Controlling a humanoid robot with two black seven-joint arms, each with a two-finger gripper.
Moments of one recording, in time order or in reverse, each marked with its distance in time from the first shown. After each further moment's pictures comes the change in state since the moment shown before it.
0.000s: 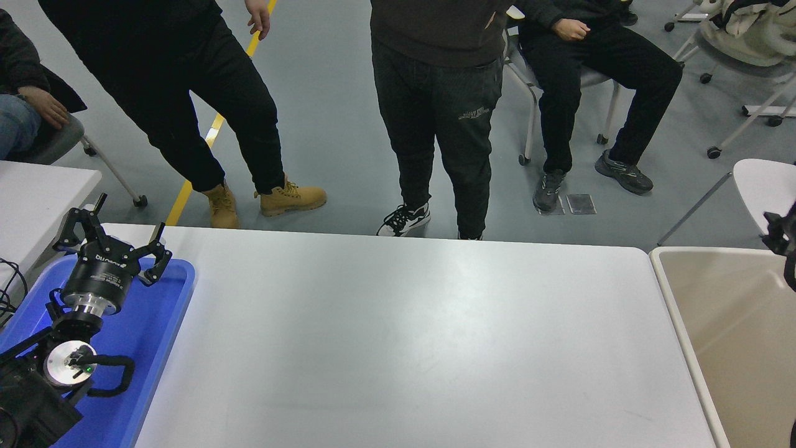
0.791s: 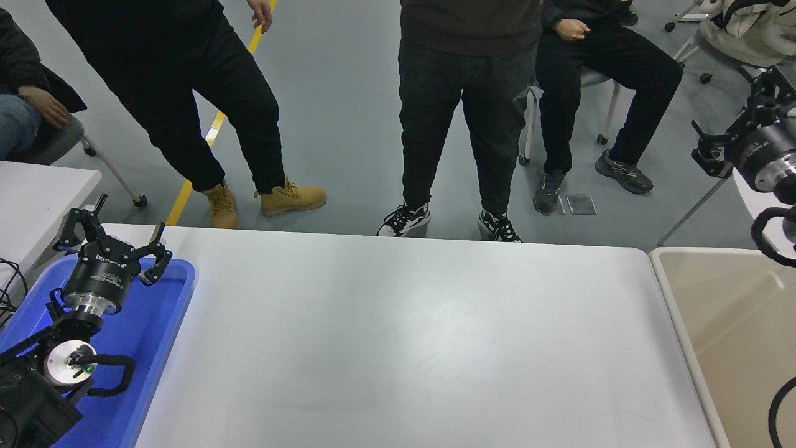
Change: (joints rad) left arm 0.000 0.000 0.000 0.000 0.000 0.000 0.000; right arm -0.056 0.003 0.384 0.319 -0.225 0.044 0.044
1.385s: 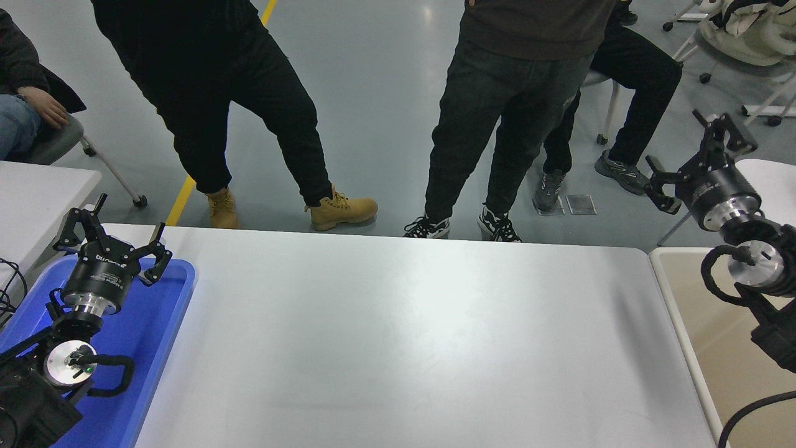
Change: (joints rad) left arm 0.000 0.000 0.000 0.000 0.000 0.000 0.000; right arm -0.193 0.122 0.127 0.041 -0.010 0.010 0.057
